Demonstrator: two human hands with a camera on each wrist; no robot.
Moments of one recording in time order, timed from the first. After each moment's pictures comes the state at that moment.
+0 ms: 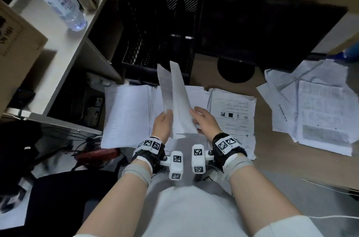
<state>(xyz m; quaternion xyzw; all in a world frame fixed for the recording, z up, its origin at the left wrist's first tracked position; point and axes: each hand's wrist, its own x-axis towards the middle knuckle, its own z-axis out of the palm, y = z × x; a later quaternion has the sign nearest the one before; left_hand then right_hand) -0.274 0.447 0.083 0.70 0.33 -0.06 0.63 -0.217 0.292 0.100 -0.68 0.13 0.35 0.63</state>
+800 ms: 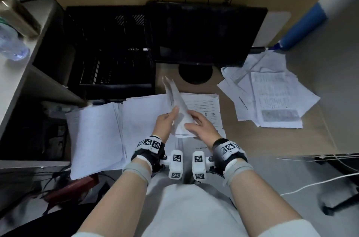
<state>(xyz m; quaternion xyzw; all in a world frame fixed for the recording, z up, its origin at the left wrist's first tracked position) -0.223 0.361 0.110 0.66 0.24 -0.17 0.69 -0.228 0.201 0.123 -0.71 0.12 0.29 0.63</state>
